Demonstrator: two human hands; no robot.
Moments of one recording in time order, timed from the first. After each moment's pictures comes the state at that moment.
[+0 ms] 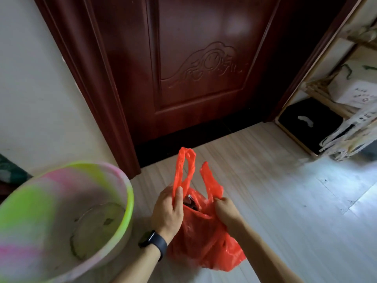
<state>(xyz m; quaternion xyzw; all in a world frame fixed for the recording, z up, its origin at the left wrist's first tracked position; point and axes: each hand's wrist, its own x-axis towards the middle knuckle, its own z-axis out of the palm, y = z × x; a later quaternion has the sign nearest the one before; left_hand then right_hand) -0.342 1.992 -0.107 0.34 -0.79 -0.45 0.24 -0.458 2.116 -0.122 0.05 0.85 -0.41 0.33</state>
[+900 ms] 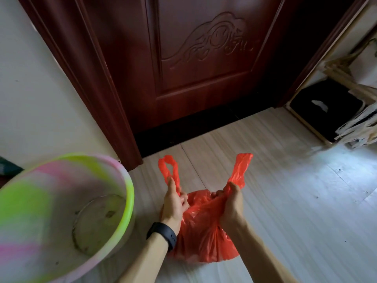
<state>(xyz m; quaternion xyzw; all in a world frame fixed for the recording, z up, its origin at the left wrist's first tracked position) -0.370 1.987 -0.128 0.48 -0.39 -0.78 0.11 -0.452 2.095 -0.133 0.31 0.57 -0.71 0.29</state>
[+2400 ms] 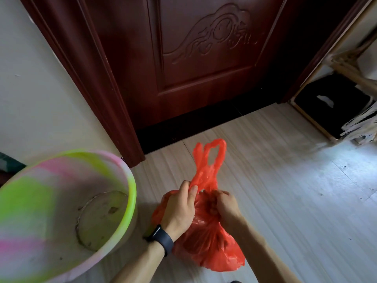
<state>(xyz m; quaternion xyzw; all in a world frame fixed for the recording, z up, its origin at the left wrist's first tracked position) -0.346 1.989 -0.129 0.24 -0.84 -0.47 0.11 -0.442 2.095 -0.143 0.13 0.72 -0.58 0.37</state>
